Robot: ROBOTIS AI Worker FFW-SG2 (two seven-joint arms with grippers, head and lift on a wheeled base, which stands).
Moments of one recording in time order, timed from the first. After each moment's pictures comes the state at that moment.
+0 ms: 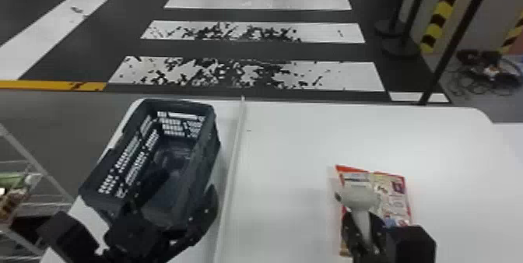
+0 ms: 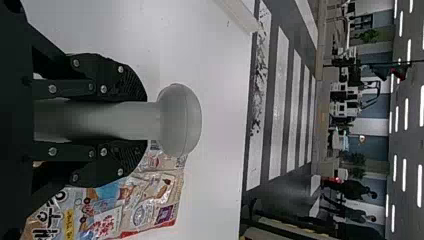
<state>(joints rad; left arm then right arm) 0.69 0.27 0.00 -2.16 0.34 -0.04 -0.27 0.65 0.00 0.21 -2.16 0.11 0.41 -0.12</state>
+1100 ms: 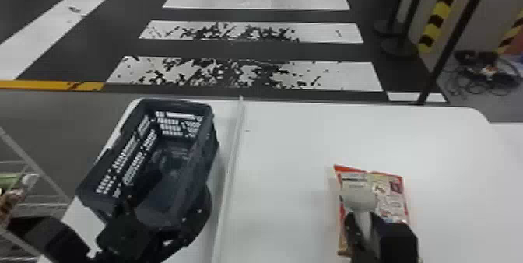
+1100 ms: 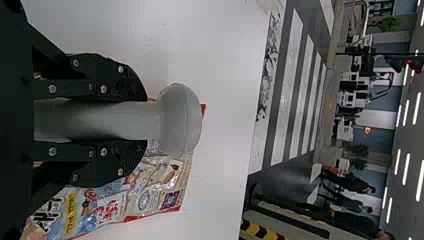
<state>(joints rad) 0.70 0.26 0.02 -2.14 0.35 -0.07 -0.28 0.59 0.00 0.21 -2.05 0.16 0.41 -0.18</state>
